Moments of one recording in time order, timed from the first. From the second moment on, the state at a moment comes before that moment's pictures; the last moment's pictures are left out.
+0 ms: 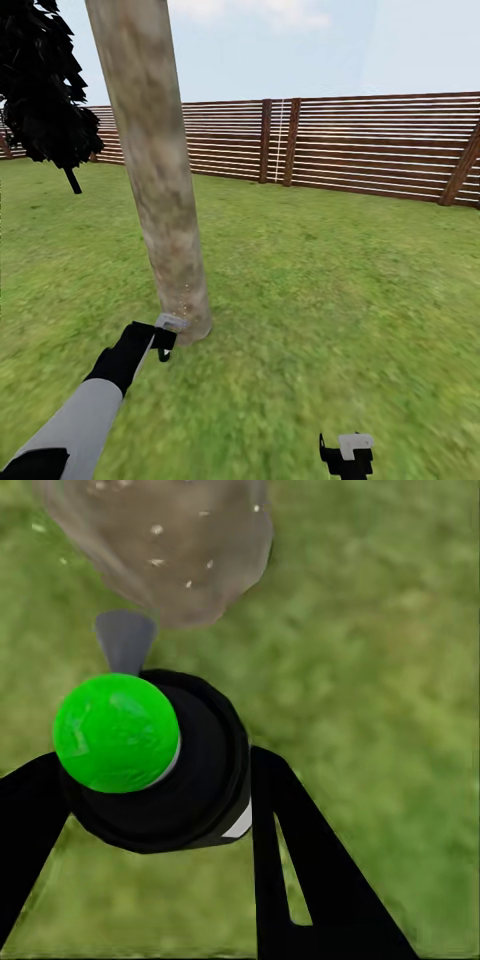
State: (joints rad) left arm -0.78 0.01 0.06 -0.71 -0.38 0.65 -0.27; right arm -0.44 -0.02 0.08 -0.03 0.13 -0.61 -0.30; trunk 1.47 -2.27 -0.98
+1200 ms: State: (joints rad) left arm -0.90 0.16 0.01 -0.89 -0.38 0.84 -0.53; right arm -0.44 -0.02 0.08 -0.03 0.13 -0.61 -0.30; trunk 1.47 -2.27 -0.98
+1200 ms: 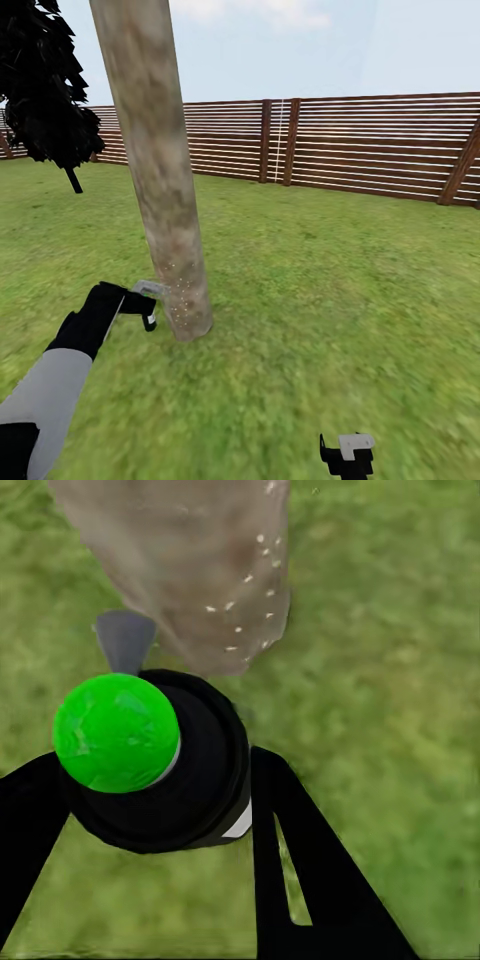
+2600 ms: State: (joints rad) left arm -0.82 0.22 -0.05 -0.46 -0.30 0.54 -0.42; right arm -0.44 -0.02 0.08 -0.03 0.13 -0.61 -0.30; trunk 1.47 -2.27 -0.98
